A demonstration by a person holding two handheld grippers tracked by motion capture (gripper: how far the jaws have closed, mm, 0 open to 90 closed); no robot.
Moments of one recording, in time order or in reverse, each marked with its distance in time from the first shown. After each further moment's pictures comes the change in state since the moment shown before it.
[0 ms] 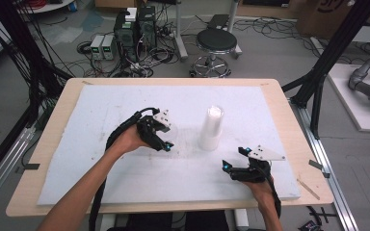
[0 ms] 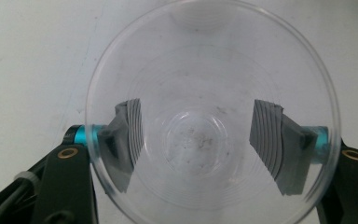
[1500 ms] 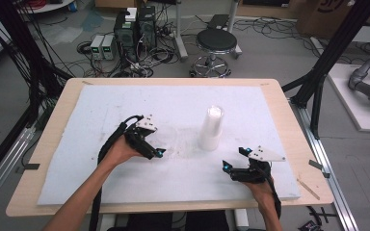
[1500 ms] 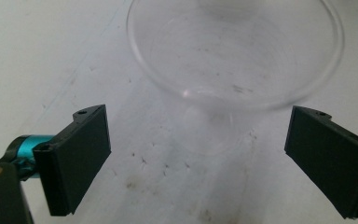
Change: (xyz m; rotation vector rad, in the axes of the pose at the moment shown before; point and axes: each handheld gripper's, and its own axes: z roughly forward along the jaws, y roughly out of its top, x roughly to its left) left arm -0.006 -0.052 0.000 -0.147 0.067 -0.160; right arm 0.001 -0.001 -0.001 -0.003 -0.004 -0.002
